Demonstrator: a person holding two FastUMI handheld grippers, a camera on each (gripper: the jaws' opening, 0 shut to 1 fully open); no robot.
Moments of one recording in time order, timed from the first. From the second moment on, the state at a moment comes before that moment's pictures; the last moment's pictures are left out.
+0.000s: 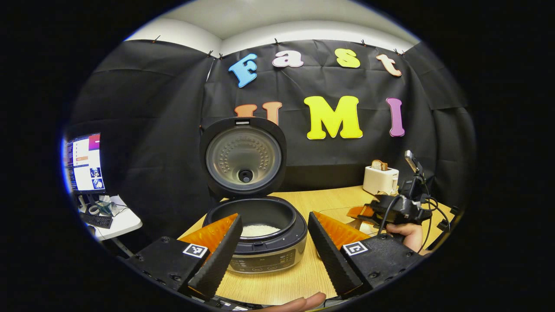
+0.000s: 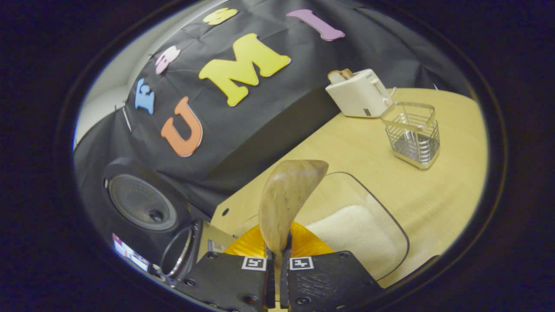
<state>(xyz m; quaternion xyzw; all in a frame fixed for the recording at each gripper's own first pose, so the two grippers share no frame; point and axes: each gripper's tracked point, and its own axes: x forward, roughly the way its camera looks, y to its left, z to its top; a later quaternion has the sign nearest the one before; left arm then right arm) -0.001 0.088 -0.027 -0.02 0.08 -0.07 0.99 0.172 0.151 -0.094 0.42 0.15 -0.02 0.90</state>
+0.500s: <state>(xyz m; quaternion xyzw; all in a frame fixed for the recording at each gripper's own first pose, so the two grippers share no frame) 0.003 0.095 -0.032 -0.03 0.09 -0.05 0.99 0.167 0.136 -0.086 0.56 0.15 0.00 0.81</state>
